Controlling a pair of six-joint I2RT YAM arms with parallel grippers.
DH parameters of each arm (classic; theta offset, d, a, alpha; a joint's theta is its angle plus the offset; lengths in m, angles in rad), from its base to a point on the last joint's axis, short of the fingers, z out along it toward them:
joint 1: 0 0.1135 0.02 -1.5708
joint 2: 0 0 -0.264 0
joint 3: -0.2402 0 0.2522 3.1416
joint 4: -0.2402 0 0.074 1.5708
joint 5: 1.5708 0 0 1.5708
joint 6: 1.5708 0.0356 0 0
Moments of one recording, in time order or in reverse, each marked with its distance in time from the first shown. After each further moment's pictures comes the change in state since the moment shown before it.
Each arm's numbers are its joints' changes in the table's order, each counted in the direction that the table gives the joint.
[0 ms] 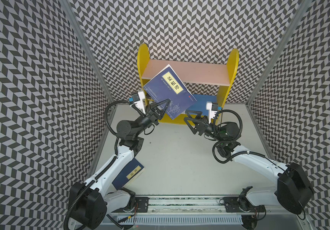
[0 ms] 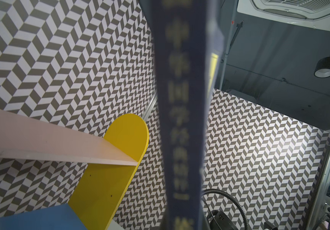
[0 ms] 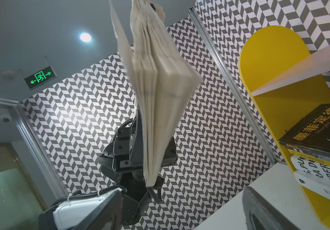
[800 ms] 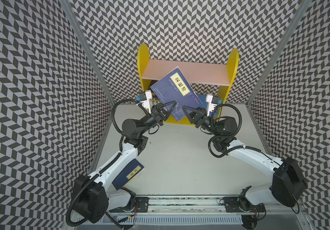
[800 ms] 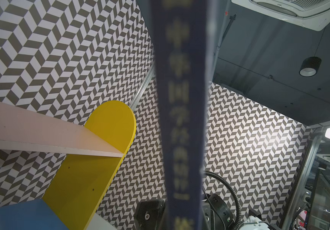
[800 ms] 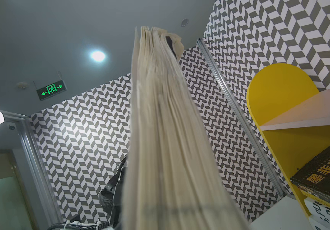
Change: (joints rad) left arm -0.061 0.063 -0.006 0.041 0.035 -0.042; right arm 0.019 0.089 -0.153 0.050 0.077 0.014
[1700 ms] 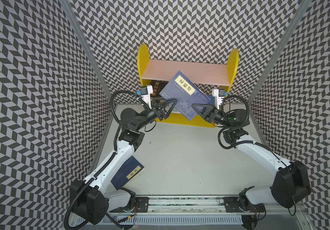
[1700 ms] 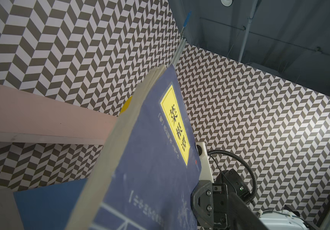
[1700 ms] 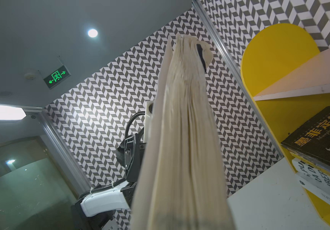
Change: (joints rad) left arm 0.056 -0.013 -0.130 -0.379 0.023 0.203; right arm -0.230 -0.026 -0.050 -0.140 -0.407 0.208
